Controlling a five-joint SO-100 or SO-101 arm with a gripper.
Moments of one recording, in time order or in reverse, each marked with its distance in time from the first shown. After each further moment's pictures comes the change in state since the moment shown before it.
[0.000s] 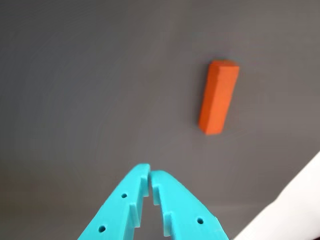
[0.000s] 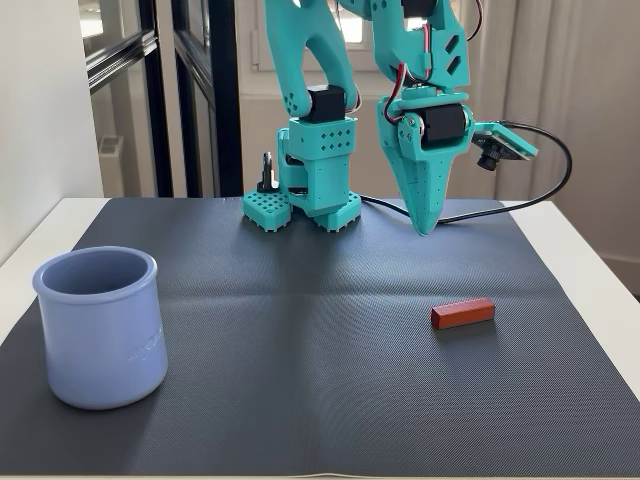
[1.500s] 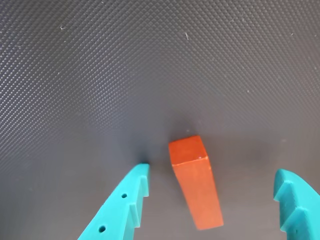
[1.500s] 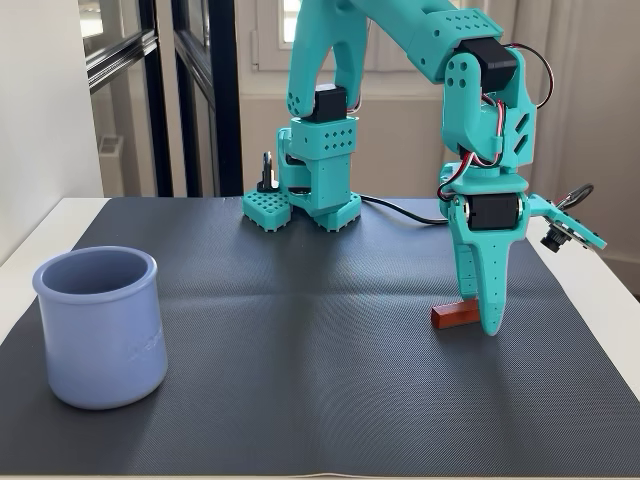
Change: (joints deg) arm -2.5 -38.2 -22.7 -4.6 19.6
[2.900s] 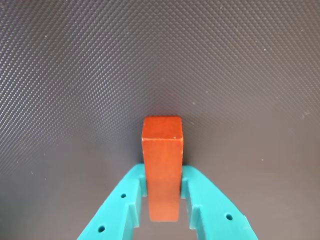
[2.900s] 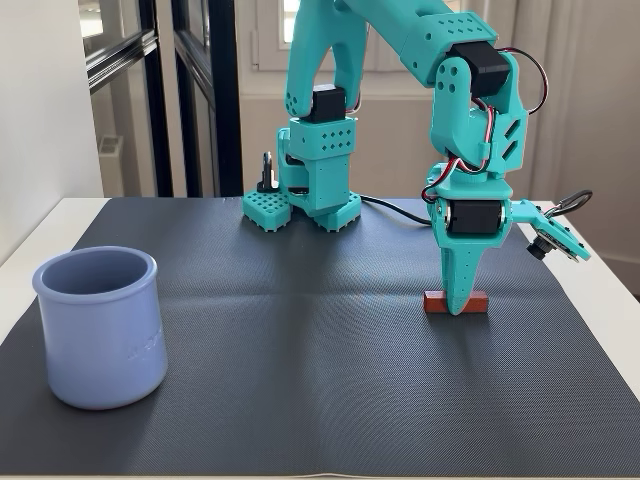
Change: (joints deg) arm 2.3 0.0 -0.3 2.5 0.9
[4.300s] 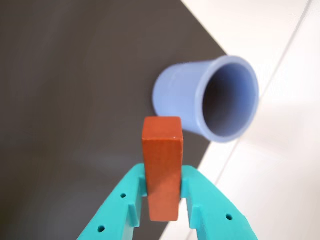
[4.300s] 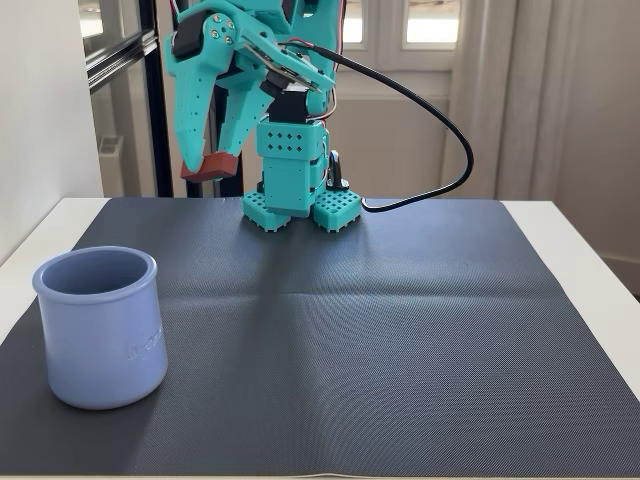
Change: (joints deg) arm 51.5 53.0 17.5 -0.3 -0.1
